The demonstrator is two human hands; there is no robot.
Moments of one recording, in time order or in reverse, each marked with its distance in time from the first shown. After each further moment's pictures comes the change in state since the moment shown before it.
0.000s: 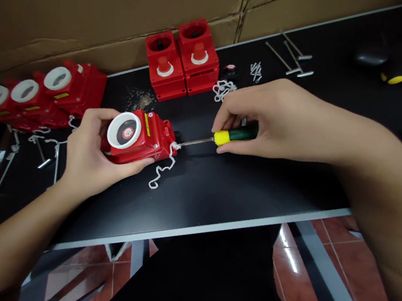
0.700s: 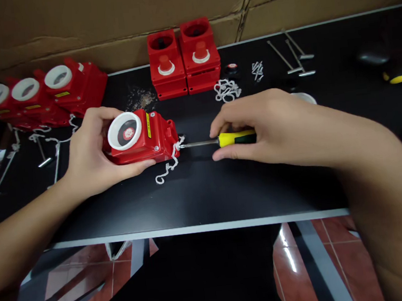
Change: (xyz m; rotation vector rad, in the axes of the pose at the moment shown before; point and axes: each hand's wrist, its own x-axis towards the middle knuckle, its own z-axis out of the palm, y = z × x) left_hand 0.003 -0.014 0.000 0.007 -0.013 0.135; right_hand 0.001 0.001 0.002 0.045 -0.112 0.034
